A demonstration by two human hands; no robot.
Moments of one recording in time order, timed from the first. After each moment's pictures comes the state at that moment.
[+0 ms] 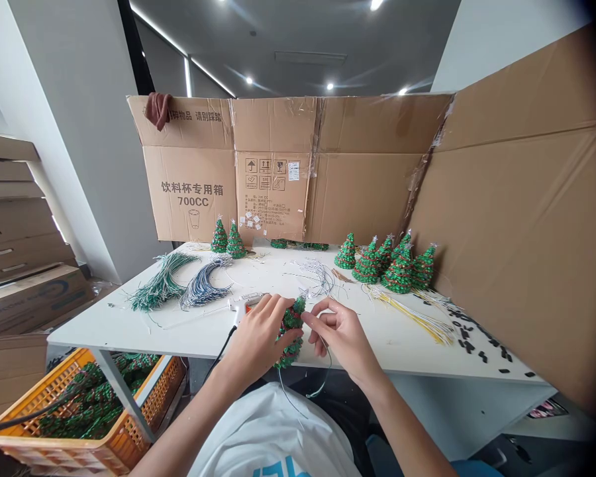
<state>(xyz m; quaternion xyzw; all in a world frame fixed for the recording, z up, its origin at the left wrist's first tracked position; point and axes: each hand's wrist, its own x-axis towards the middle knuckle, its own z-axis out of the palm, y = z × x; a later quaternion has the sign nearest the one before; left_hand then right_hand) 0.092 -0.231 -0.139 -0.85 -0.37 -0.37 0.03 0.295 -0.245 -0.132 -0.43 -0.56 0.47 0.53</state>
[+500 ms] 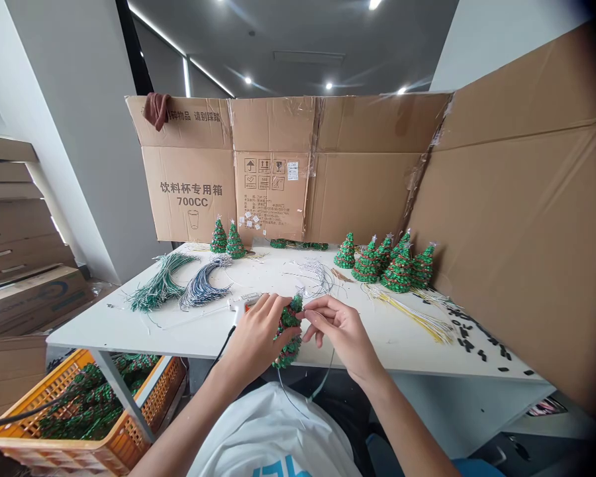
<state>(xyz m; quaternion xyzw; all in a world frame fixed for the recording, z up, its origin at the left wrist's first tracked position) 0.091 -0.231 -0.139 -0.85 -0.39 -0.36 0.04 0.297 -0.244 -0.129 -0.37 -0.58 0.47 0.55</state>
